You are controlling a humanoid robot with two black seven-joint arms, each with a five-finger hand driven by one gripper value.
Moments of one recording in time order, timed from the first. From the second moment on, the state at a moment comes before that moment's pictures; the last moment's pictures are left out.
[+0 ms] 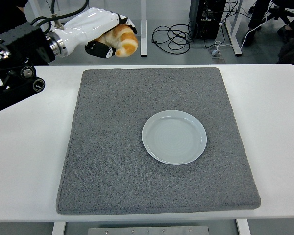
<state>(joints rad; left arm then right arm) -1.40 0.48 -0.06 -1.13 1.35 0.26 -0.14 -0.08 0.00 -0.01 0.14 -0.10 -0.05 0.22</state>
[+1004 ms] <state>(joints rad) -1.44 0.00 0.05 -0.85 1.35 0.27 -0.13 -0.08 0.00 -0.01 0.14 -0.10 -0.05 0.22</state>
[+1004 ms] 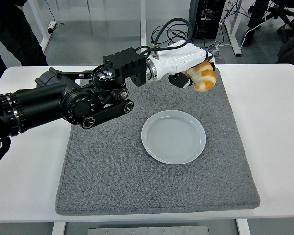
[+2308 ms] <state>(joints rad) -1.30 0.00 0.32 -0.92 1.37 0.27 -0.22 -0.08 0.00 -0.01 0.14 -0.10 -0.05 0.22</state>
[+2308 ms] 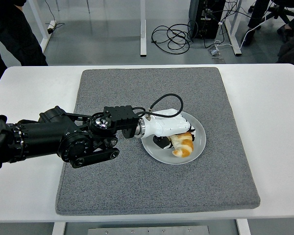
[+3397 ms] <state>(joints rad) -1.35 0.00 0.32 -1.00 1.36 0.26 -0.22 -0.08 0.00 -0.01 0.14 -0.10 -0.05 0.22</state>
